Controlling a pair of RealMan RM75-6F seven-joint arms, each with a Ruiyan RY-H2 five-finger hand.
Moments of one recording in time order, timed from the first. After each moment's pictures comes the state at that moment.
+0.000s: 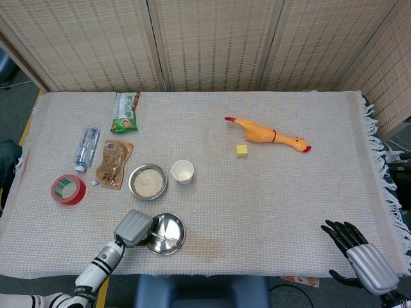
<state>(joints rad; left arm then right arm) -0.63 -1.50 0.07 -1.70 1.18 1.07 0.54 0.04 -0.98 -0.20 -1.64 -1.82 1.45 0.17</state>
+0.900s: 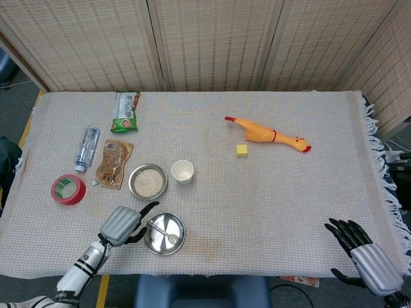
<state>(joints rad) -0.56 -1.33 0.06 -1.82 1.35 1.14 0.30 0.02 -0.98 -0.19 -1.63 -1.82 1.51 0.17</state>
